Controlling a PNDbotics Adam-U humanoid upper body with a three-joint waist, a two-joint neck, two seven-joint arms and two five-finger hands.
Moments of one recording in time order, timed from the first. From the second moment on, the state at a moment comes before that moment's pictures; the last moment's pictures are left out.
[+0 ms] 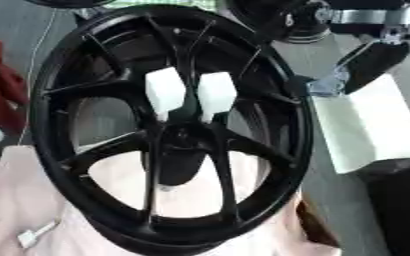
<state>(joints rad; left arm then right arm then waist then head) -0.35 0.26 0.08 -1.98 0.18 0.06 0.21 -0.41 -1.31 0.23 -1.99 -0.07 -0.14 0.40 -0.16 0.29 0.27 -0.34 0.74</state>
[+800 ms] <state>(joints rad) -0.35 0.26 0.08 -1.98 0.18 0.06 0.21 -0.46 -1.27 0.26 -1.99 -0.05 -0.10 0.43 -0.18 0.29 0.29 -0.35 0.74</state>
